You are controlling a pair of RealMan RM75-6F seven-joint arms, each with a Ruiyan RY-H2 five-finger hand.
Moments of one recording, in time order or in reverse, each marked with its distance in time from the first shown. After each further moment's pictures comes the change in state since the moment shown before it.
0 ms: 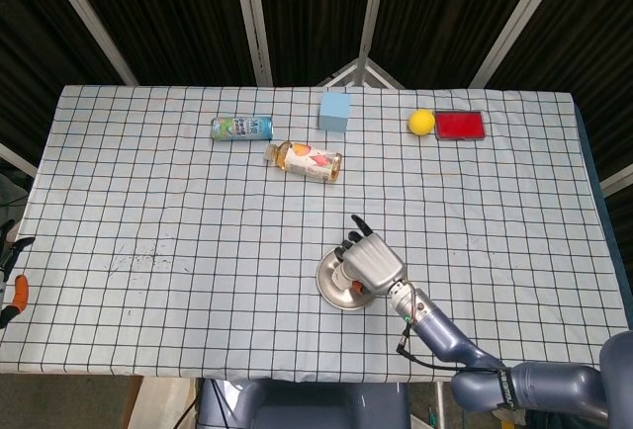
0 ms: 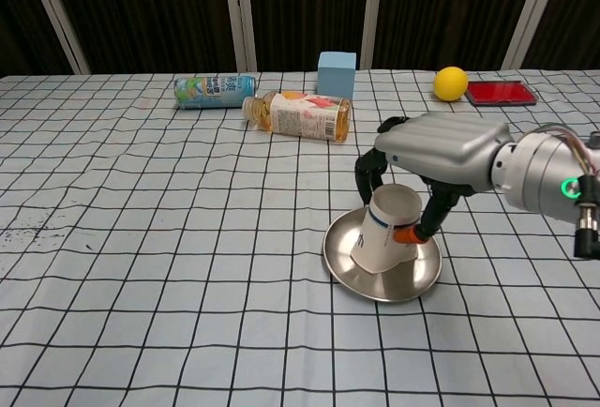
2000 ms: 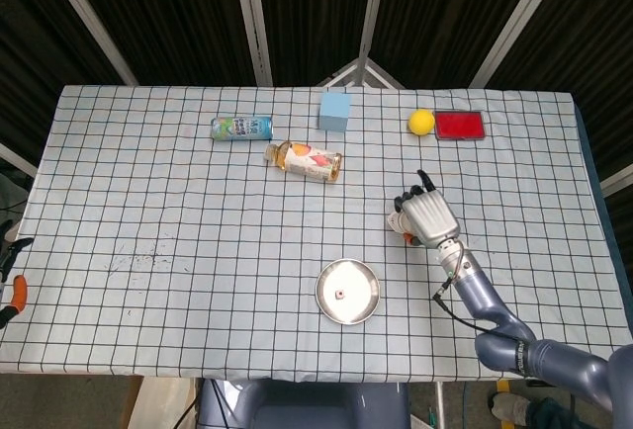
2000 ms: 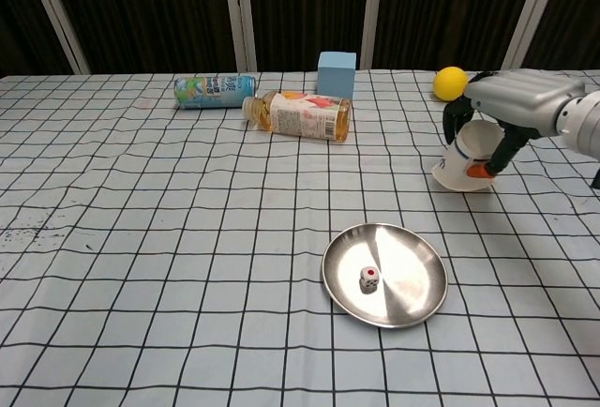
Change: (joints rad) left arm 0.002 0.002 0.000 -0.003 -0.002 0.002 -0.001; right arm -0.079 -0.031 0.091 0.436 -0.137 -0.001 0.293
